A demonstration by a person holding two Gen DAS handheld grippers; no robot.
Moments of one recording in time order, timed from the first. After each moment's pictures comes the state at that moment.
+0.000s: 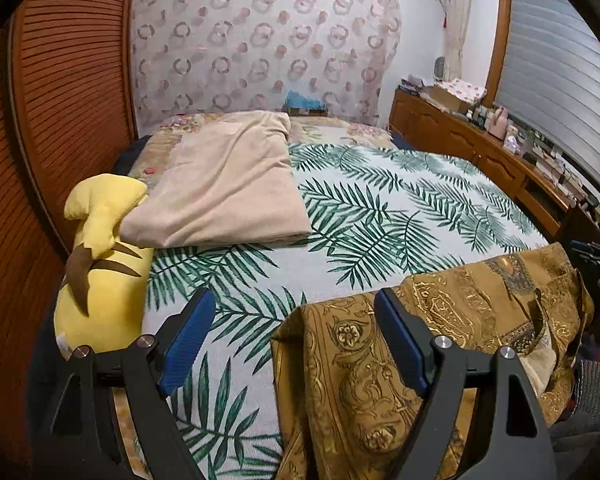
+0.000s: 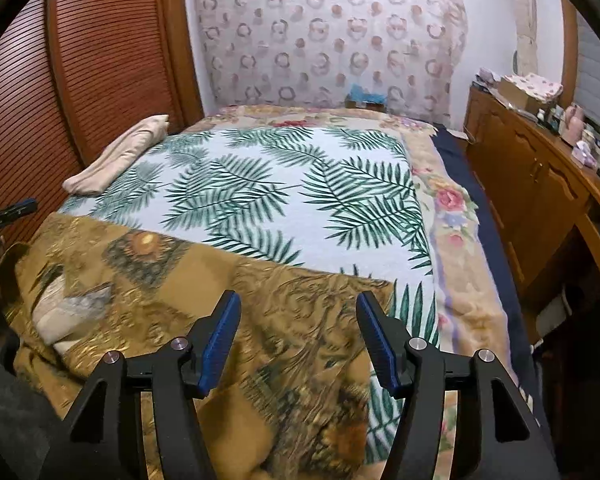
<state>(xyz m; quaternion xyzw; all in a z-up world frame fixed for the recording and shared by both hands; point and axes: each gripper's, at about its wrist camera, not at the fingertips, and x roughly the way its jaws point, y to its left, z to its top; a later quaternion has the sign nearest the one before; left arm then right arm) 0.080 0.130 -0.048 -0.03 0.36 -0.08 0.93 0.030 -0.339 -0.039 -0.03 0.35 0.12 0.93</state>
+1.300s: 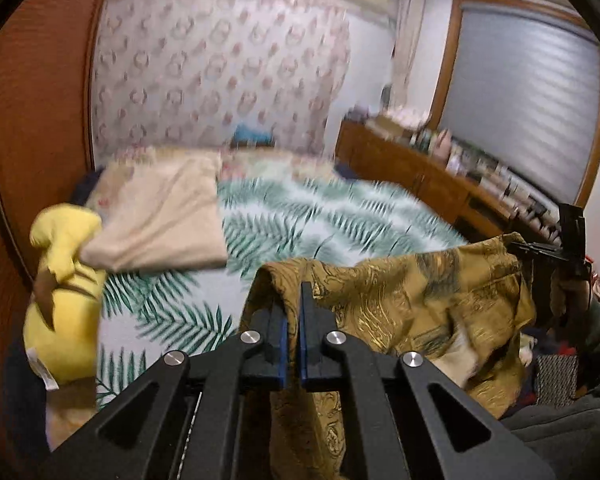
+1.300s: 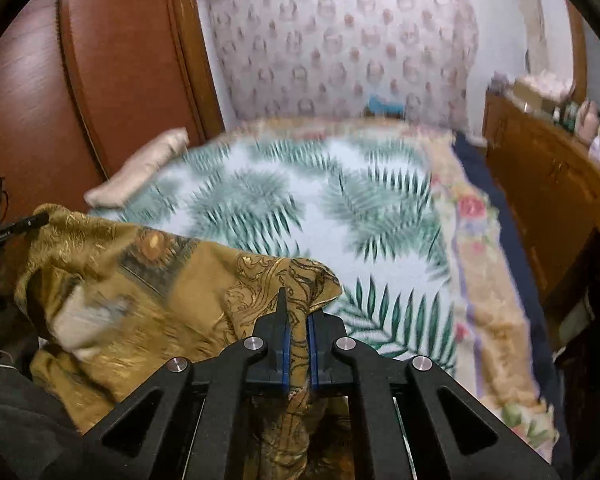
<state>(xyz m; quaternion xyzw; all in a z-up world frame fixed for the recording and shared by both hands) 0.013 0.107 0.009 -0.06 0.27 -0.18 0.94 -0.006 -0.348 -0.011 -0.01 0.29 0.17 0.94</state>
